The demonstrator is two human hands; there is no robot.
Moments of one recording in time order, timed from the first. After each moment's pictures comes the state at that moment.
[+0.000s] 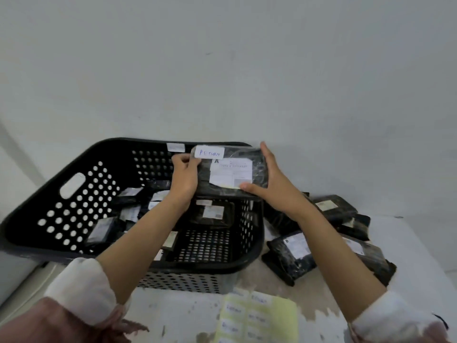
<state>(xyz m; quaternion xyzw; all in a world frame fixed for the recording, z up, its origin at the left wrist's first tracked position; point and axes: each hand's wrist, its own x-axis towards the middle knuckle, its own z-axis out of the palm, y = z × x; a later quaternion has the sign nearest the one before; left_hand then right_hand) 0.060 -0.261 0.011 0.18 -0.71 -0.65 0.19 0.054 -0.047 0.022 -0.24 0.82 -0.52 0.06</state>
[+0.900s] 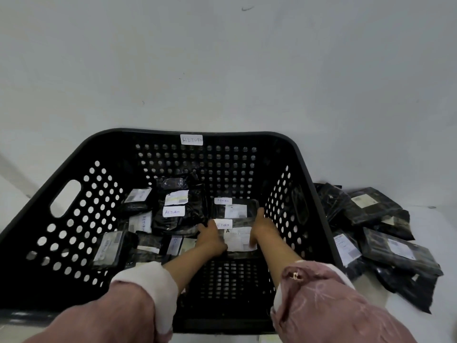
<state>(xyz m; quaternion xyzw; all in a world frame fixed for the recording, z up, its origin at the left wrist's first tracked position) 0.041 -0.324 -0.152 0.18 -0.91 -0.31 -0.21 -0.012 -0.194 -0.143 0.11 0.94 -0.15 0.29</state>
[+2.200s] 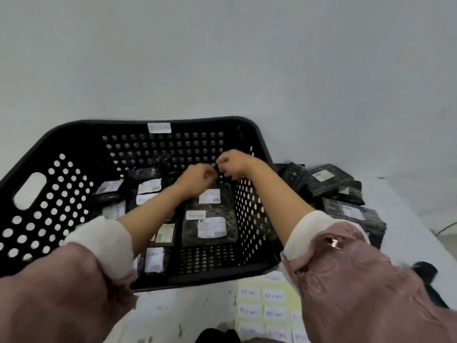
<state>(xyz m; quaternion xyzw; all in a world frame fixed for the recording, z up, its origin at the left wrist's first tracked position) 0.002 -0.309 -0.057 -0.09 -0.96 -0.28 -0.06 -0.027 -0.171 -0.016 -0.11 0.92 -0.31 0.23</state>
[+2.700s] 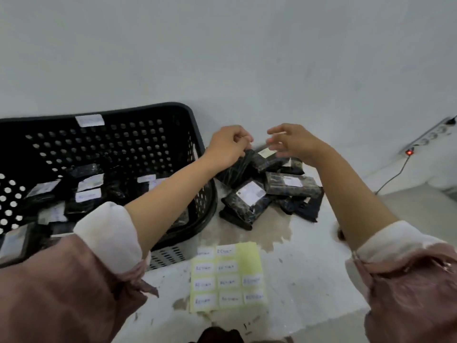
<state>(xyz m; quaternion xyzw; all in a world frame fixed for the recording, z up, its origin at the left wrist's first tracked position) 0.047 -0.098 0.002 -0.14 -0.83 -0.53 -0.04 0.049 0.091 0.008 0.07 0.82 -0.56 0.07</state>
